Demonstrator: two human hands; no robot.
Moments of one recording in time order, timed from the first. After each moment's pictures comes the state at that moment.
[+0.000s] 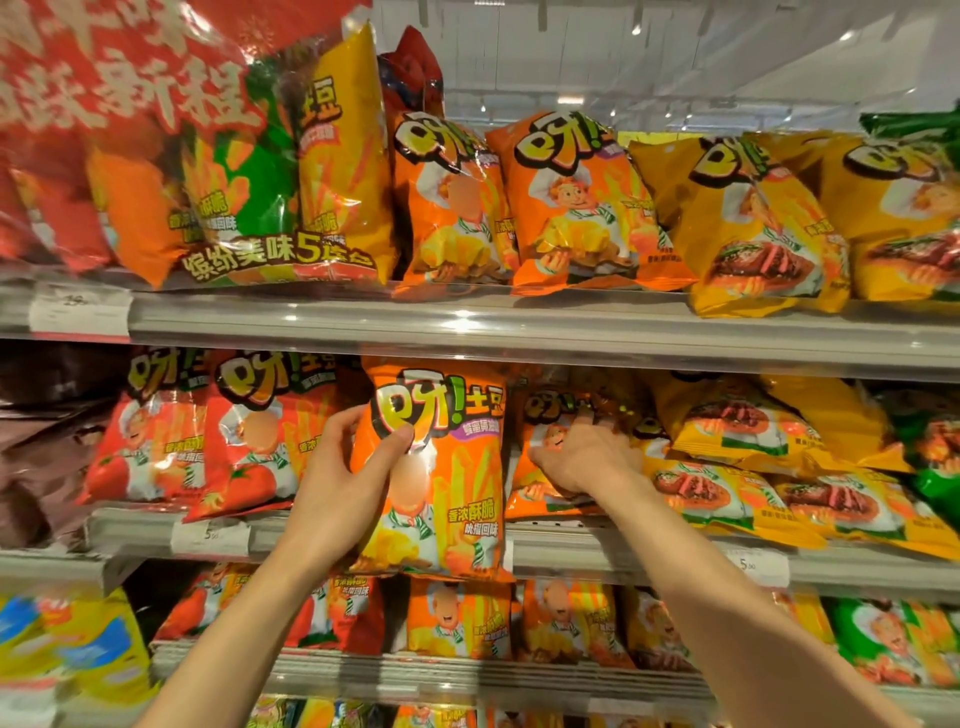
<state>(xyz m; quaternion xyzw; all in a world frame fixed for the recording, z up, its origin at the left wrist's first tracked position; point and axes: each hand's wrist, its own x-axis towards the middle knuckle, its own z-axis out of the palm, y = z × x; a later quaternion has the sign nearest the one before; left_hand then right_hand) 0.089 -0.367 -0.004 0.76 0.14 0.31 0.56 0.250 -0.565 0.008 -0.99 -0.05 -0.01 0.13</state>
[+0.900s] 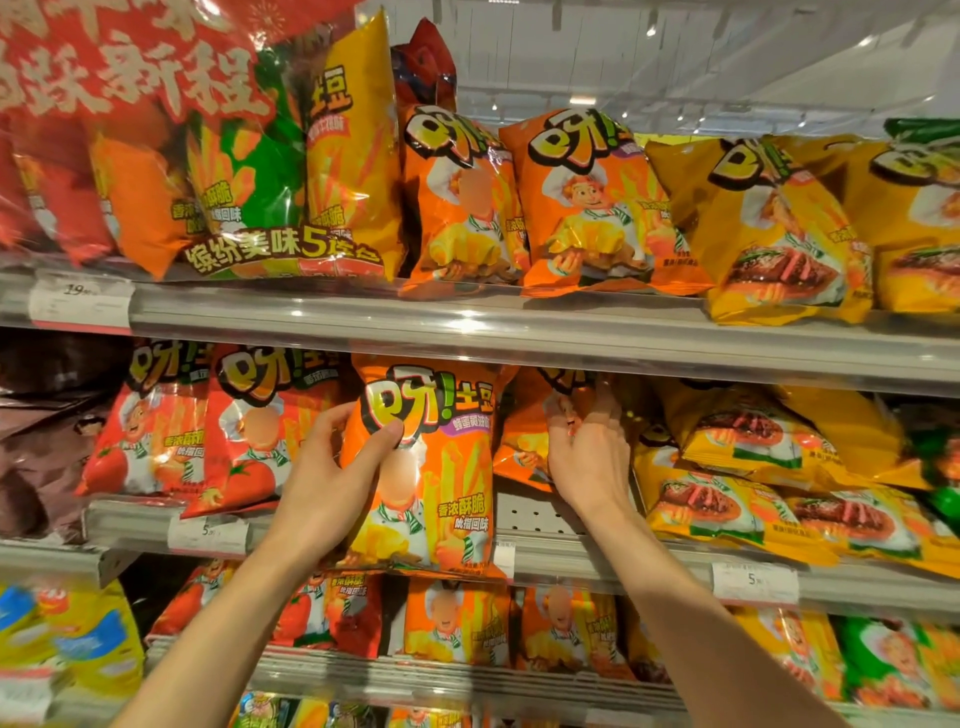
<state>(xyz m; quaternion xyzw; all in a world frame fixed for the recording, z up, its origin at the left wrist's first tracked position) 0.091 -0.350 -0.006 0.77 0.16 0.30 0.55 0.261 -0.555 -0.022 -0.91 -0.08 -0.22 0.34</state>
